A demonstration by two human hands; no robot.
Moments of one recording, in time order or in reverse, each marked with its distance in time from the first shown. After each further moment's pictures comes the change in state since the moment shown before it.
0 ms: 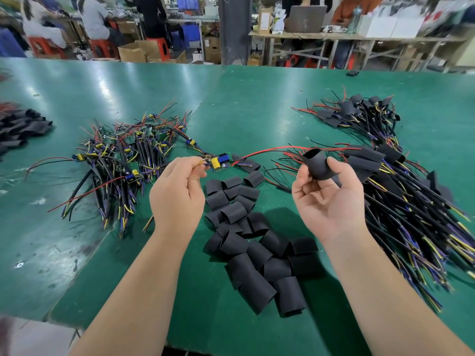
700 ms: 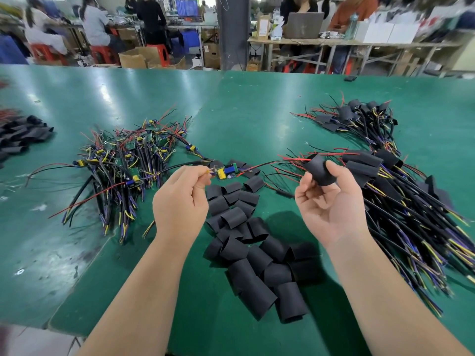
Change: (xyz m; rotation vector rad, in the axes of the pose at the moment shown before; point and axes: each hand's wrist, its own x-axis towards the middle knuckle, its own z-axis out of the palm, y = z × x) left_hand -0.001 0.000 0.001 0.010 -0.045 0.055; right_hand 0.005 -0.005 -0.003 -0.068 0.021 -0.041
